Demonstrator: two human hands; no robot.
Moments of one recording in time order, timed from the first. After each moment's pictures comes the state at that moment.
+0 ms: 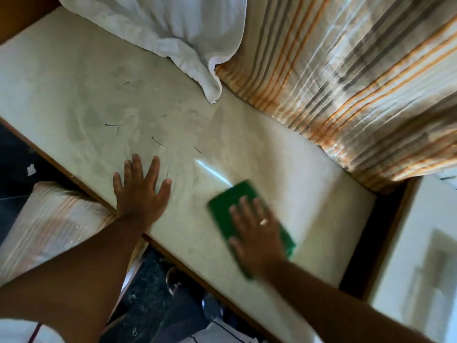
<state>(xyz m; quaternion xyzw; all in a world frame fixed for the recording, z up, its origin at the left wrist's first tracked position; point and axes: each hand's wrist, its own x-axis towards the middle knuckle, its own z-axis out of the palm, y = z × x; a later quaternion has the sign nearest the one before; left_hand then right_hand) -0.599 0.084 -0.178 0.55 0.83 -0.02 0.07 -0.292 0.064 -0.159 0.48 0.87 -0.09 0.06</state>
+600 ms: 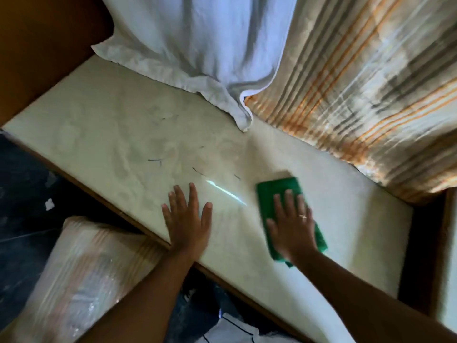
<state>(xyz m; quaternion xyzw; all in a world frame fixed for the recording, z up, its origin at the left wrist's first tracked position) -0.609 0.088 -0.162 0.54 0.82 0.06 0.17 -0.355 0.116 -0.155 0.65 0.74 -0.14 0.07</state>
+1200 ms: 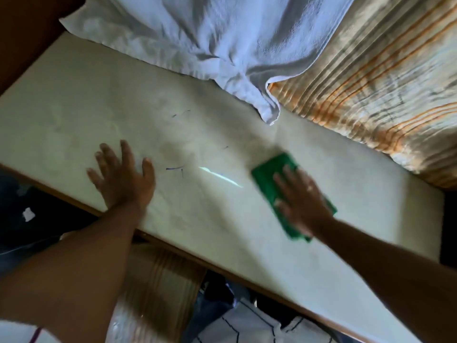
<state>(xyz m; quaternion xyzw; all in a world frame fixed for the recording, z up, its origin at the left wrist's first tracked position) -0.834 0.202 -0.178 0.50 0.86 0.04 0.09 -0.429 0.182 -0.154 0.54 0.84 -0.06 0.07</state>
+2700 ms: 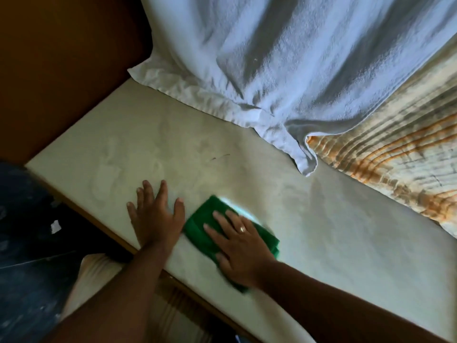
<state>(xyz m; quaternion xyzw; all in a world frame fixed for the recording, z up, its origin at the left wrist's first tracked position) -0.842 0.202 -0.168 0.49 0.86 0.10 0.11 -0.626 0.198 -0.142 0.37 0.91 -0.17 0.08</state>
